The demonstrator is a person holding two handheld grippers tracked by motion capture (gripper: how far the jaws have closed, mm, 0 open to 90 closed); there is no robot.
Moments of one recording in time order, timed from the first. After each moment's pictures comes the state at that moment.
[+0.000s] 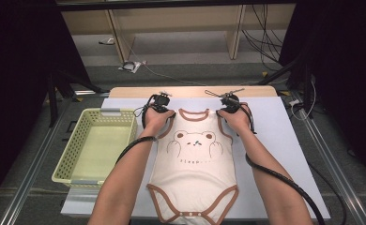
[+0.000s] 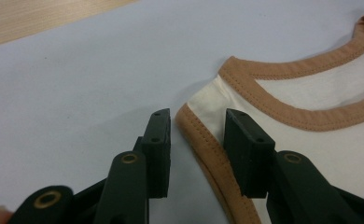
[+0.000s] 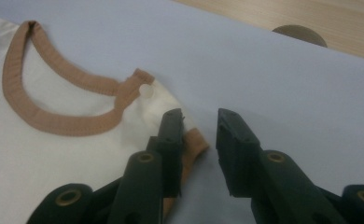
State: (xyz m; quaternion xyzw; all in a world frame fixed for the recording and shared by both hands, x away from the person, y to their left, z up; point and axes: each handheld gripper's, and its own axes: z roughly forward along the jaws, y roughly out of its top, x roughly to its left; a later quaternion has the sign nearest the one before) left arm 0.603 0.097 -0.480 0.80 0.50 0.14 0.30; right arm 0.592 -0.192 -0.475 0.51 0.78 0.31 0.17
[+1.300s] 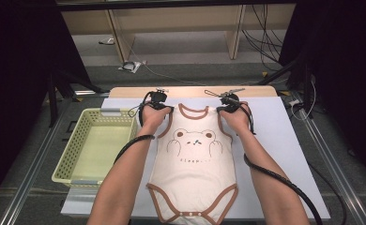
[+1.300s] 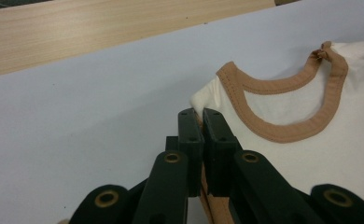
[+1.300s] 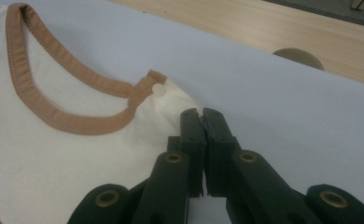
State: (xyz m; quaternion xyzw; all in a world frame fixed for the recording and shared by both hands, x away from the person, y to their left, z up) left arm 0.595 0.106 -0.457 0.77 0.51 0.13 0.37; right arm 0.584 -0.190 -0.465 0.49 0.78 0.34 0.19
